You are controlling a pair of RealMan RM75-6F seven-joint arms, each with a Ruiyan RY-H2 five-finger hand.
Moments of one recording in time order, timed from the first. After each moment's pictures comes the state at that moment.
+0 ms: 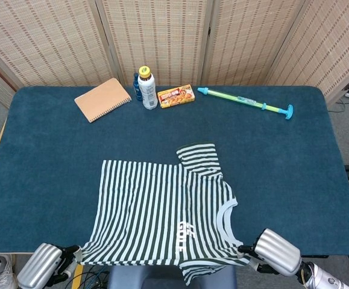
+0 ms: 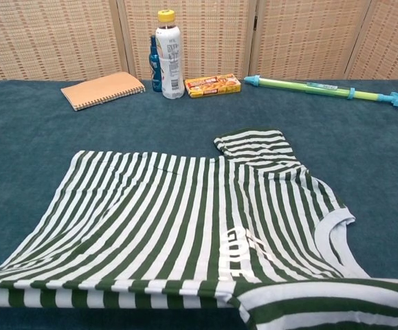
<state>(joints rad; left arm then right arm) -0.11 -1.08 0.31 -1.89 1.87 1.46 0.00 0.35 -1.12 -0.31 -1.55 -2.12 1.51 0.27</state>
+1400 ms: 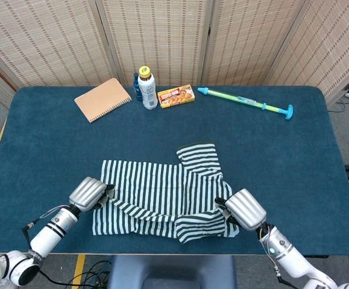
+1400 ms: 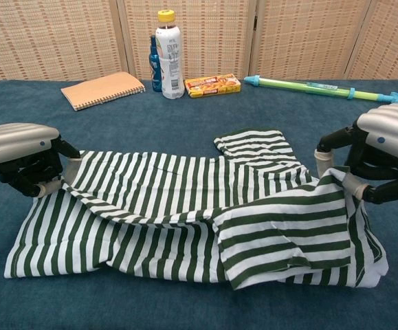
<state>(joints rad) -0.58 -1.38 -0.09 -1.48 1.47 0.91 0.11 0.42 -1.39 0.00 -1.59 -1.72 1.22 -0.18</state>
